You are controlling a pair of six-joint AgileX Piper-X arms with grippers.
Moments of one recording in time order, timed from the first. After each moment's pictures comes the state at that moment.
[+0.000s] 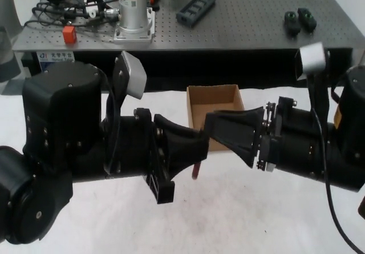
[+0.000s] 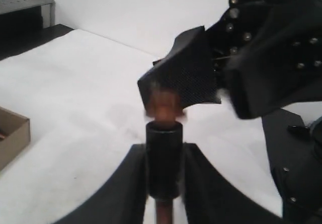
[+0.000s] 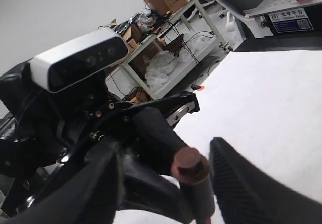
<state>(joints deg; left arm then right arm) -31.8 71.5 -35.7 -15.4 44.4 -4.6 21.2 63.1 -27.5 -25.8 -35.5 29.3</state>
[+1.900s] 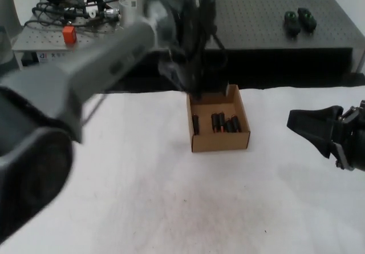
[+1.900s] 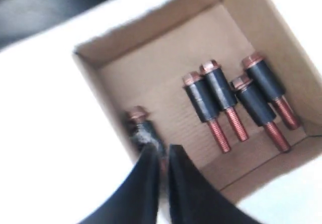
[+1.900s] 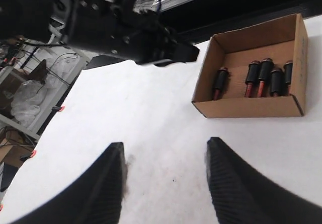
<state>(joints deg) -33.5 128.0 -118.3 51.5 0.0 -6.3 -4.0 48.1 -27.5 7.5 -32.3 18.3</state>
